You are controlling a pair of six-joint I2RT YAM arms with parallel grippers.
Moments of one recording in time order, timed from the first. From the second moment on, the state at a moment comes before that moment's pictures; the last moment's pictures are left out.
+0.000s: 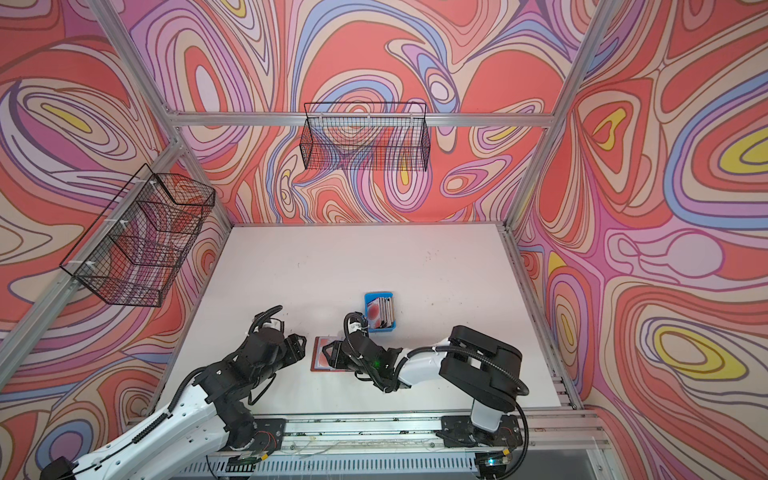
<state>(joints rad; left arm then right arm) -0.66 0.68 0.39 -0.52 -0.26 -0.95 1.13 1.73 0.71 0.49 0.06 1.09</state>
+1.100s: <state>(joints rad) -0.65 0.62 0.38 -0.53 -0.26 -0.96 1.14 1.72 0.77 0.40 0.13 1.04</state>
